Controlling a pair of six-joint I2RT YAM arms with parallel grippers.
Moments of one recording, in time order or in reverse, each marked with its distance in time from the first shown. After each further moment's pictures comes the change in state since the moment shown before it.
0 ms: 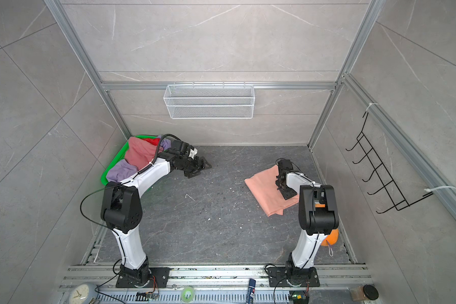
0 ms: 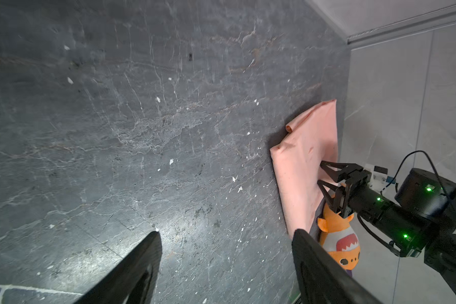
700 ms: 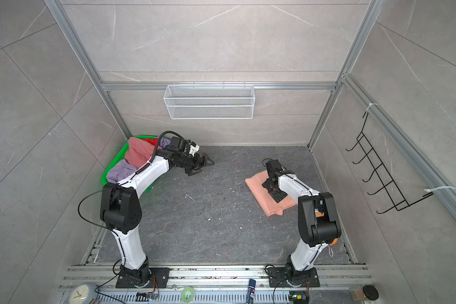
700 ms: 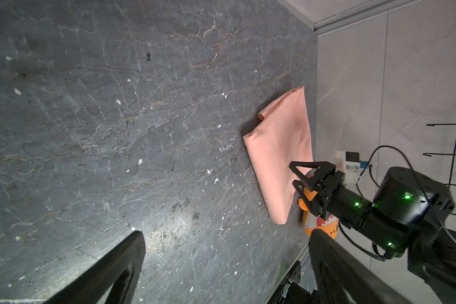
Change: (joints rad) left arm 0.024 0.018 0.074 -0.024 0.116 0.045; right arm 0.149 -0.100 -0.024 -0.115 -0.089 -0.048
